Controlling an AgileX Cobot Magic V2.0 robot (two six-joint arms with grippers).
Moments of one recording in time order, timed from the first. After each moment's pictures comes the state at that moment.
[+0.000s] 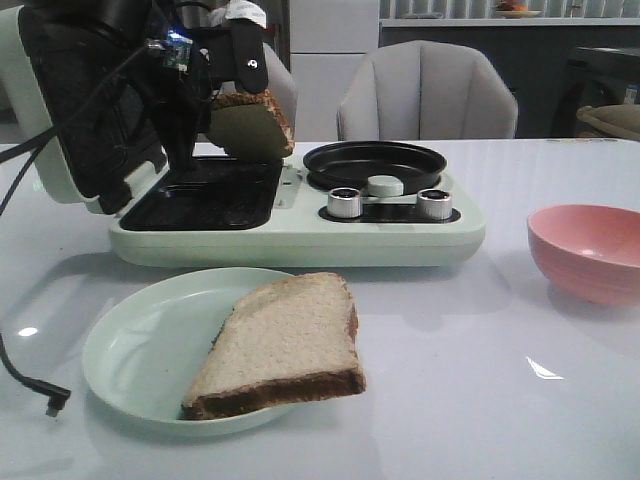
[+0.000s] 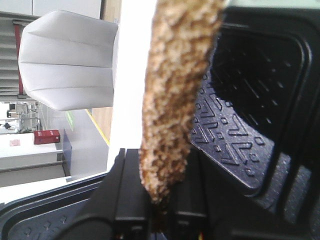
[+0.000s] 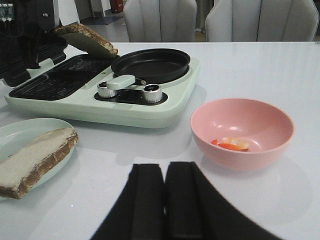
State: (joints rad) left arm -0.45 2.04 -1.48 1.63 0.35 -0.47; right arm 0.28 0.06 0.01 0.26 0.12 -0.12
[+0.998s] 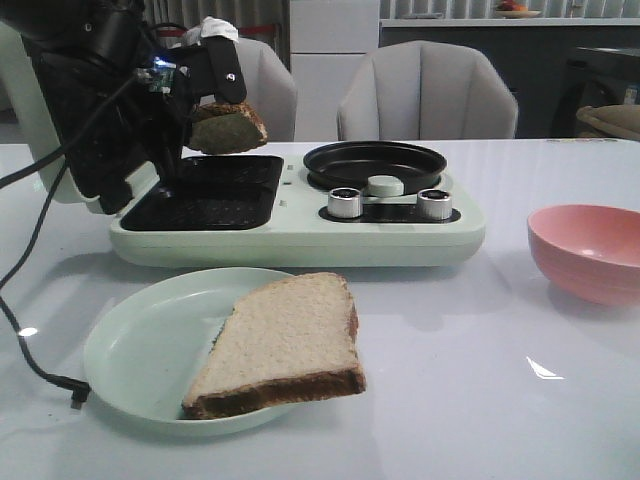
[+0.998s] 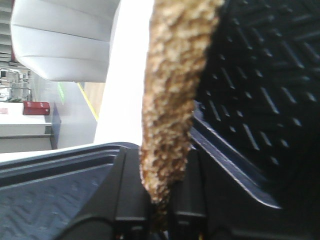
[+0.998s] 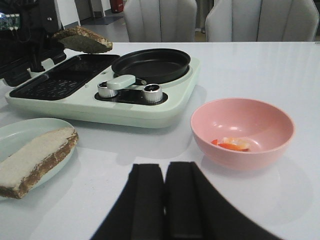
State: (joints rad) left arm -0.39 2.12 -1.53 1.66 0.36 -0.58; right arm 0.28 0.06 0.01 0.26 0.12 -0.12
